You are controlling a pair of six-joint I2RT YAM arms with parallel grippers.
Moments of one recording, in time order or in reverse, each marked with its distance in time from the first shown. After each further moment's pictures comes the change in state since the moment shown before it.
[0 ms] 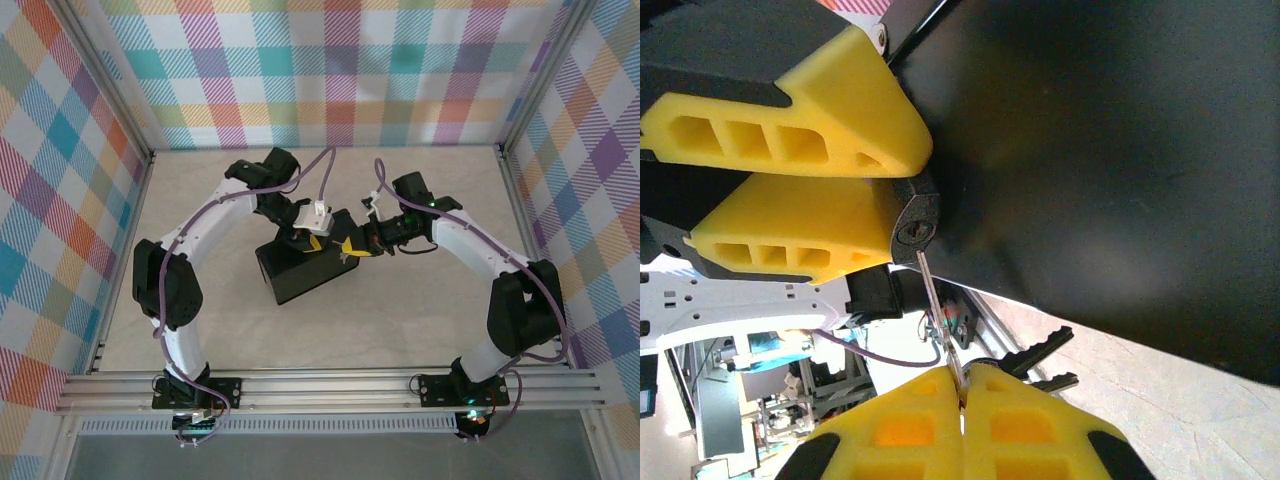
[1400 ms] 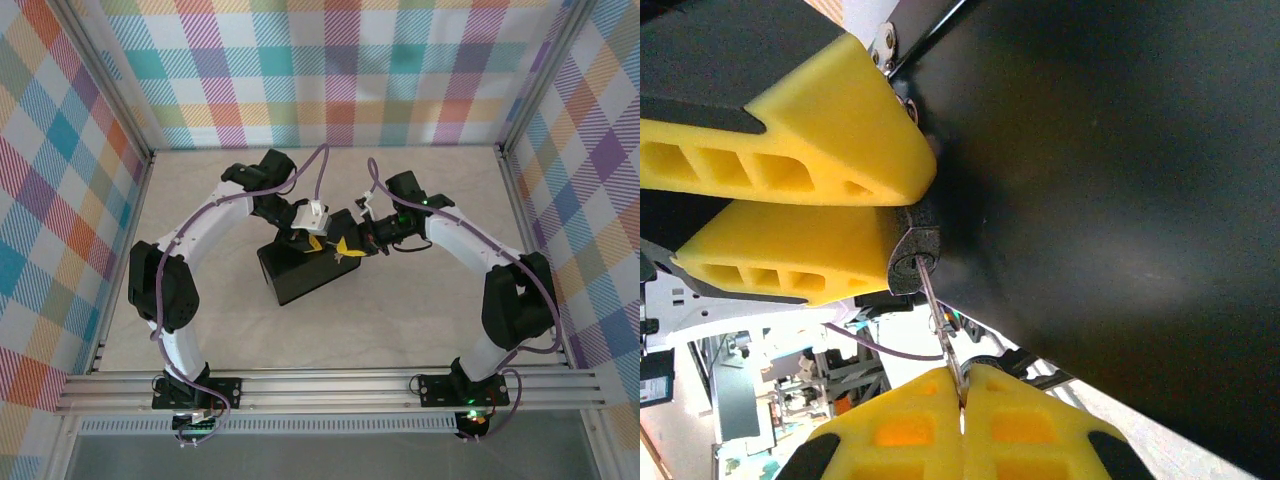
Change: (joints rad) left arm 0.012 -0.024 -0.050 0.053 0.051 -0.006; right arm 0.024 0.050 0.033 0.005 -0.029 0.017
